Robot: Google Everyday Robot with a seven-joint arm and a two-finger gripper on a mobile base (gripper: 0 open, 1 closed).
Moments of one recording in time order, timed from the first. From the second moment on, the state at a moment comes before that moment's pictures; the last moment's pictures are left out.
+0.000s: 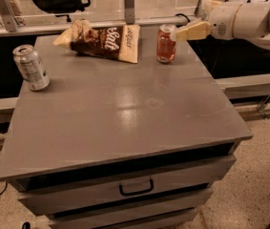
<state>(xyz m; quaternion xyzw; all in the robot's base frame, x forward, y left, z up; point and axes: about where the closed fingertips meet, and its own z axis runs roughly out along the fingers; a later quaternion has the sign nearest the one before) 0.749 -0.169 0.977 -0.39 0.67 0.19 0.60</state>
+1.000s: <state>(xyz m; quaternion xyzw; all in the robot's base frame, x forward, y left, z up) 0.782 -0.131 0.914 -0.40 0.65 0.20 0.62</state>
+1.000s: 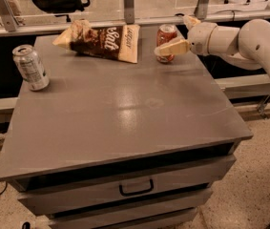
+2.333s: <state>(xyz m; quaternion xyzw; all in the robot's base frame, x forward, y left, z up) 0.787 -0.131 0.894 -0.37 0.66 0.23 0.62</state>
